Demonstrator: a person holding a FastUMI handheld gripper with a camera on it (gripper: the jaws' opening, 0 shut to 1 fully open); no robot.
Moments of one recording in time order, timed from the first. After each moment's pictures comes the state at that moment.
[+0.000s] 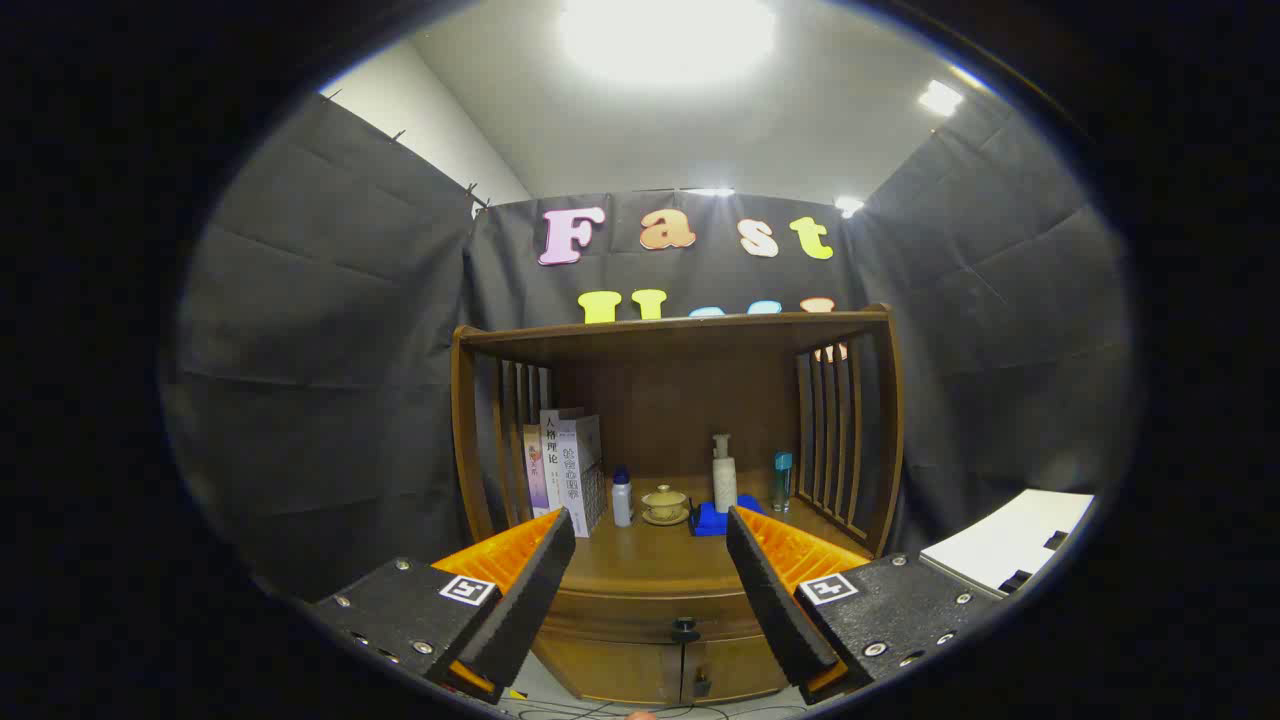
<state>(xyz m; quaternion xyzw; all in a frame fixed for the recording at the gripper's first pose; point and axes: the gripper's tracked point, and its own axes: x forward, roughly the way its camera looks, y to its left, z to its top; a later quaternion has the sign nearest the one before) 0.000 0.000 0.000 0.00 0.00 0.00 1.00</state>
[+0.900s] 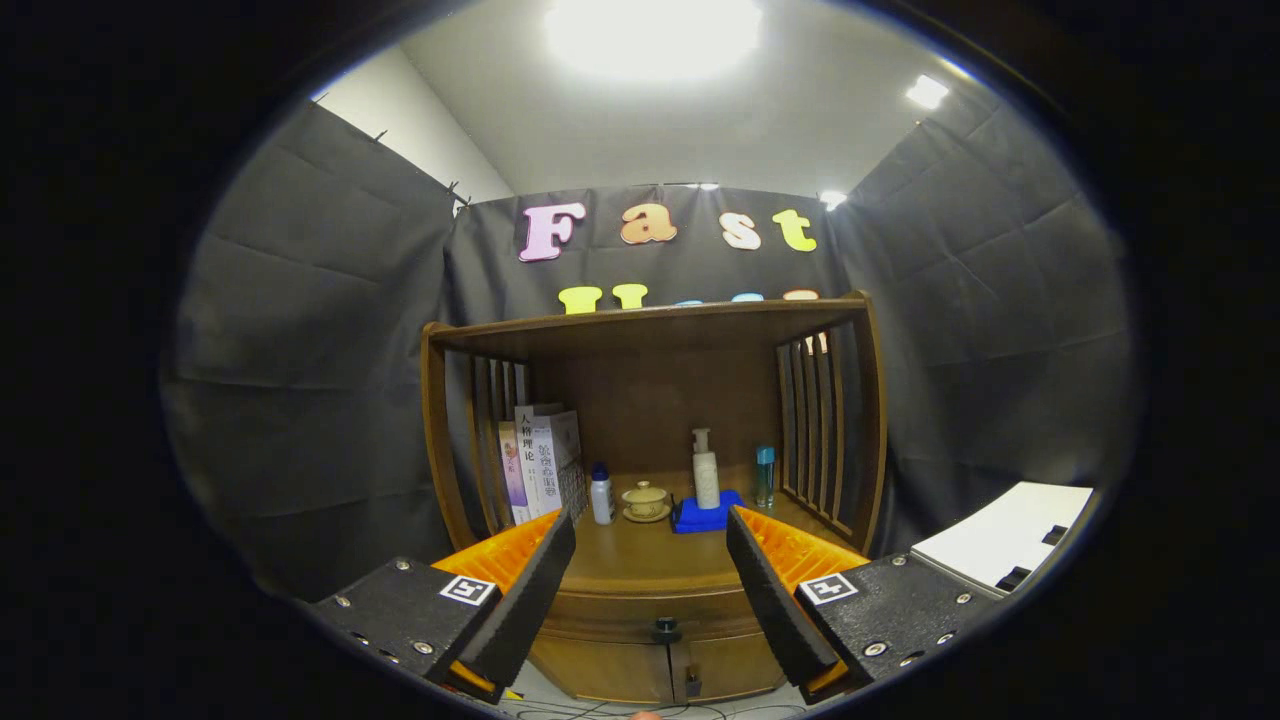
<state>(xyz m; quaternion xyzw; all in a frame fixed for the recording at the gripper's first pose) 0.011 -0.025 -0.010 0.00 0.00 -0.02 1.00</state>
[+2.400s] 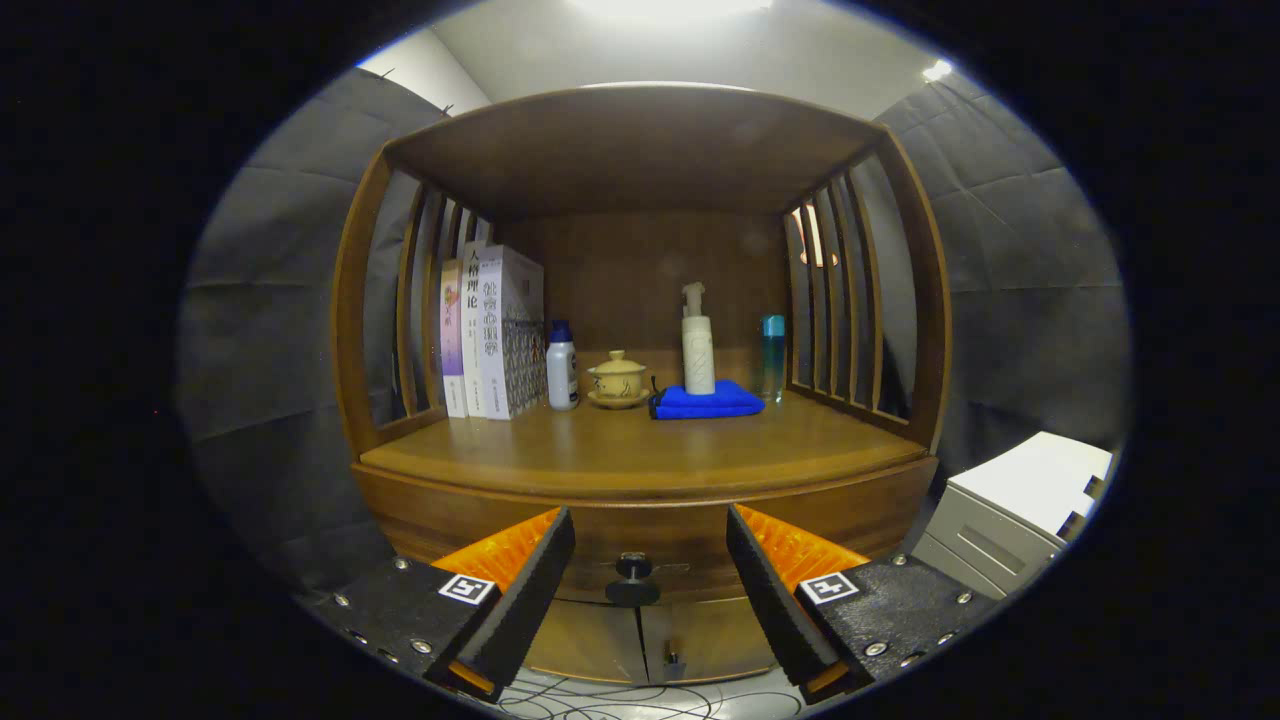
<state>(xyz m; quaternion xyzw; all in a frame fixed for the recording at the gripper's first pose) 0.103 -0.047 -0.238 -0.02 0.11 -0.03 0.99</state>
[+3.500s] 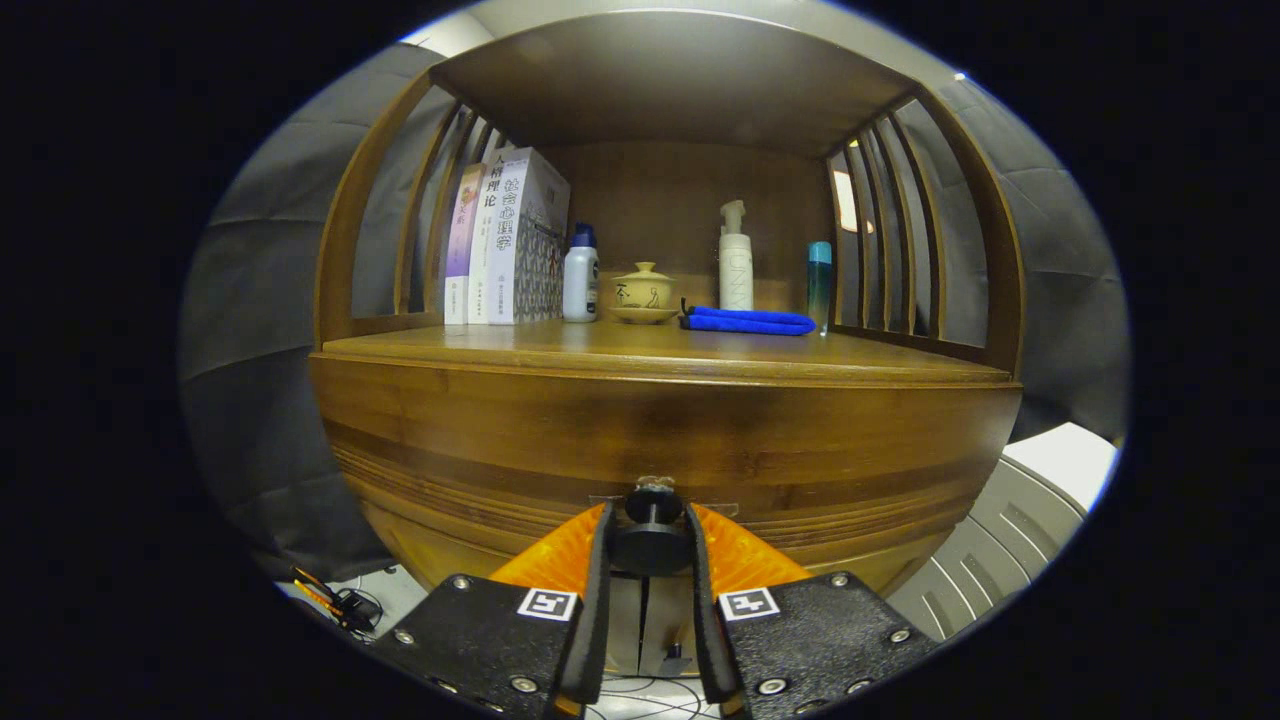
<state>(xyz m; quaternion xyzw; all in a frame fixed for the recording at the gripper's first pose) 0.134 -0.043 -0.336 -0.05 0.15 0.01 0.99</state>
